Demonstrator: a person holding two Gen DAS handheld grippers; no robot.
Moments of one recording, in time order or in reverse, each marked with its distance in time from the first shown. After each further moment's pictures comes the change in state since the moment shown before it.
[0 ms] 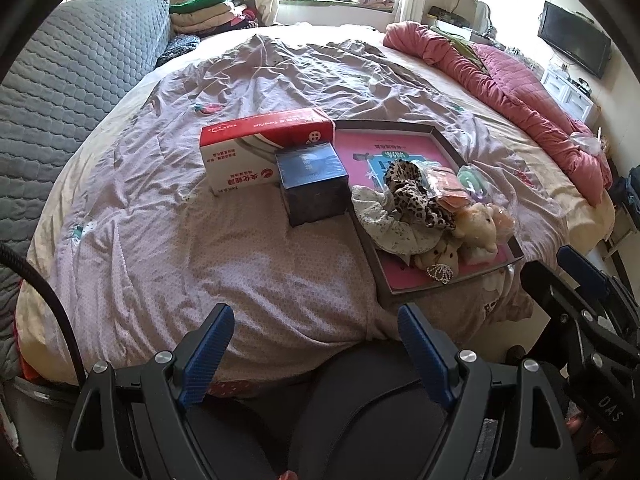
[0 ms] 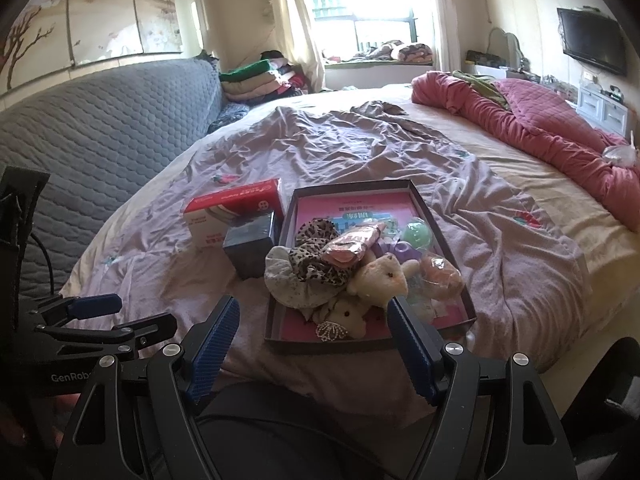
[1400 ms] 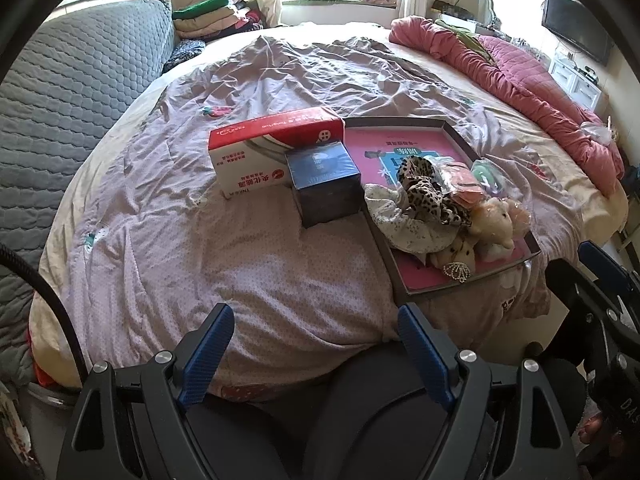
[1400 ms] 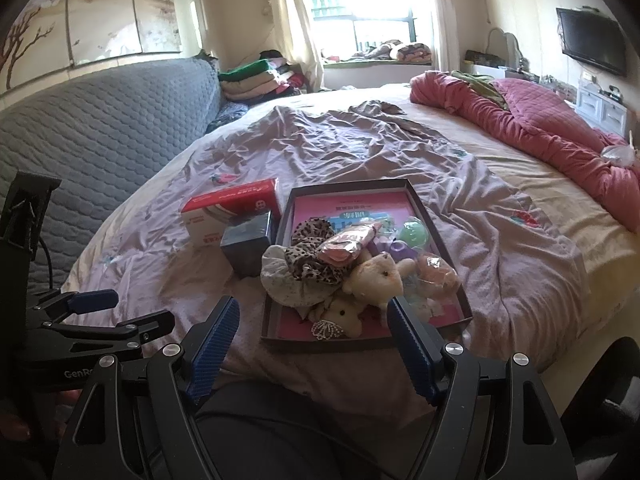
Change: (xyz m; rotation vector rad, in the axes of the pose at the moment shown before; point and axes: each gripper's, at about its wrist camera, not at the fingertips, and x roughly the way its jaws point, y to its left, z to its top) left arm 0.004 0.000 0.001 0.028 -0.003 0.059; right arm -0.005 -0.006 0.000 0.000 -0.005 -0.004
